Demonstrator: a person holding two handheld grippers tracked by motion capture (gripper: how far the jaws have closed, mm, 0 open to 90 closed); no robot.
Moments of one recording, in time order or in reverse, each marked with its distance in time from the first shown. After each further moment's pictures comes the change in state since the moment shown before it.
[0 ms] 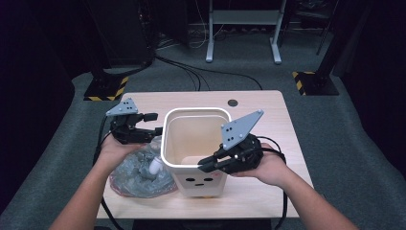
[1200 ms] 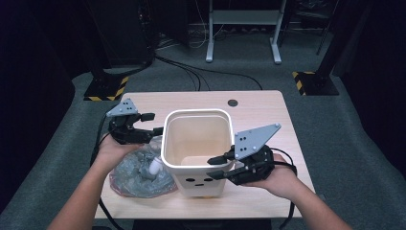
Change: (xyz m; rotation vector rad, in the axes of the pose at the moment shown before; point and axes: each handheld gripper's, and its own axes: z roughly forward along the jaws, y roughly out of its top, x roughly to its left) left arm 0.001 -0.002 0.000 0.045 0.049 0.021; right arm 0.022 -0.018 -0.013 -0.030 -0.133 0.013
